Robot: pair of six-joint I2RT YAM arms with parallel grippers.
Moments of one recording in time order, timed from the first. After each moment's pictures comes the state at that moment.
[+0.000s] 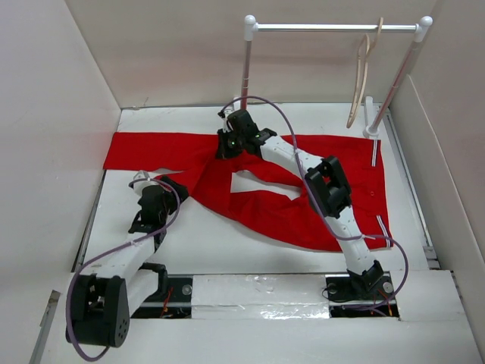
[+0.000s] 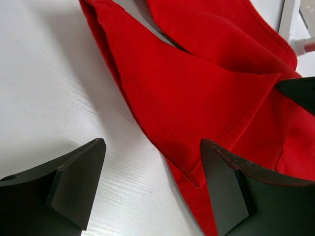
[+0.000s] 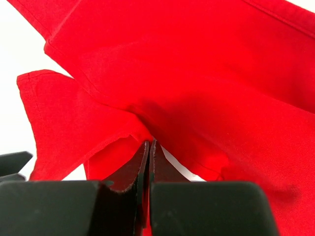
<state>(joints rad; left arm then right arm) -0.11 0.93 0.25 0.16 -0.16 -0.81 0.69 2.37 2.07 -0.35 -0.25 0.38</state>
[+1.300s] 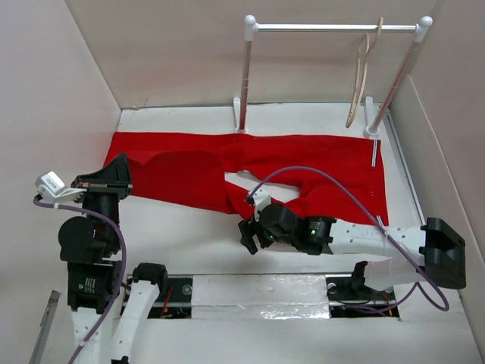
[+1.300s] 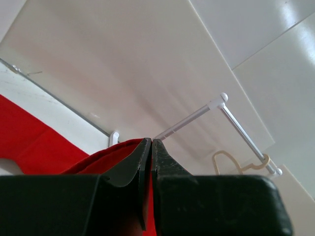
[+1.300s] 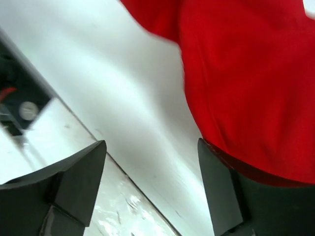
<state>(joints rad) -0.11 0.40 0.98 -0.35 -0.27 -0.82 1.20 1.29 0.83 -0.19 0.21 0.44</state>
